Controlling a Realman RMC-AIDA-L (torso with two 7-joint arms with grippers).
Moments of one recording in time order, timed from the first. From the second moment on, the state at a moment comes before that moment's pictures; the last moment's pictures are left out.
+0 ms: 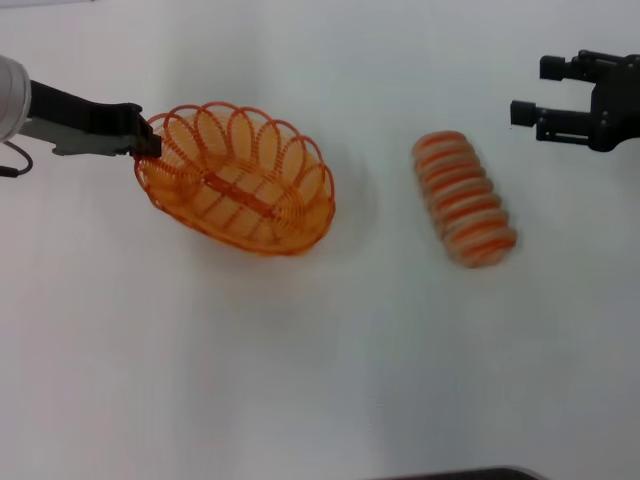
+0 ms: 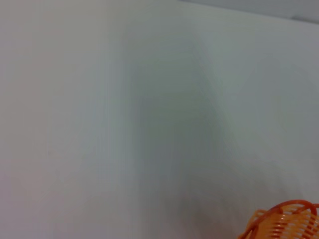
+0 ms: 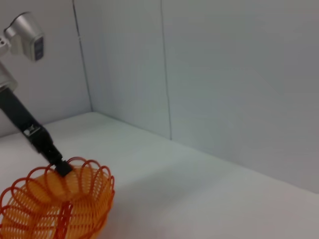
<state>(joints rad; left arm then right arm) -0.74 -2.16 0.76 1.03 2.68 1.45 -2.71 0.44 2.07 -0.42 -0.86 -2.10 -1.60 1.34</state>
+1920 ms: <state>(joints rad) -0.51 -2.17 0.96 0.98 2.39 1.04 -2.87 0.43 2.08 -0.39 -0.82 -1.94 -1.56 1.35</state>
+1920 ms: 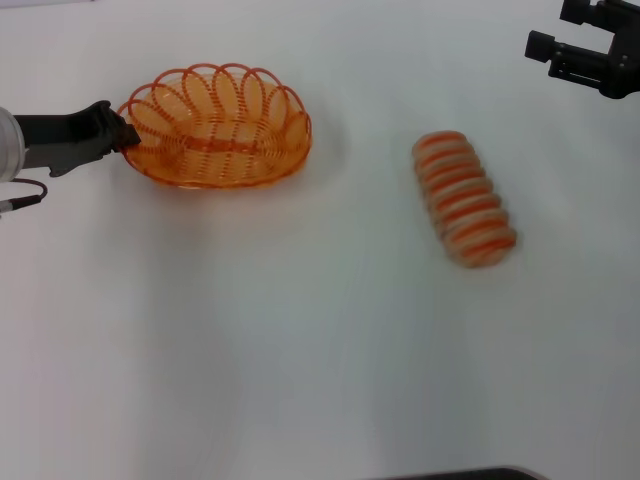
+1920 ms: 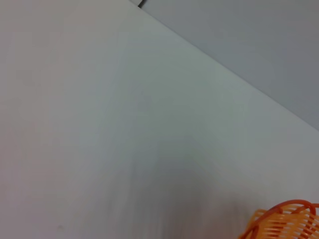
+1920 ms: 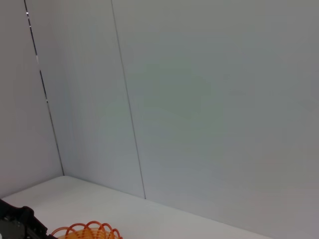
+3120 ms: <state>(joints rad) -0.44 -2.18 1.02 0.97 2.36 0.99 -2.88 0.43 2.08 -0.40 -0.79 -1.94 -1.56 1.35</state>
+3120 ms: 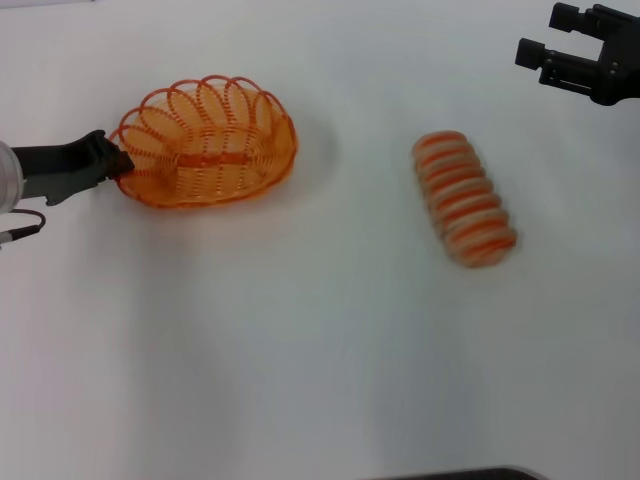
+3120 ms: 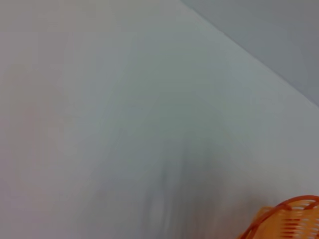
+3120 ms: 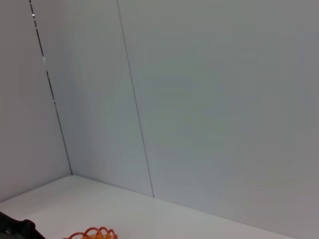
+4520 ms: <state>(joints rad) -0.43 -2.17 1.02 1.04 2.31 1.02 -2.87 0.45 2.08 -0.40 -0.79 -1.94 -1.58 1.35</state>
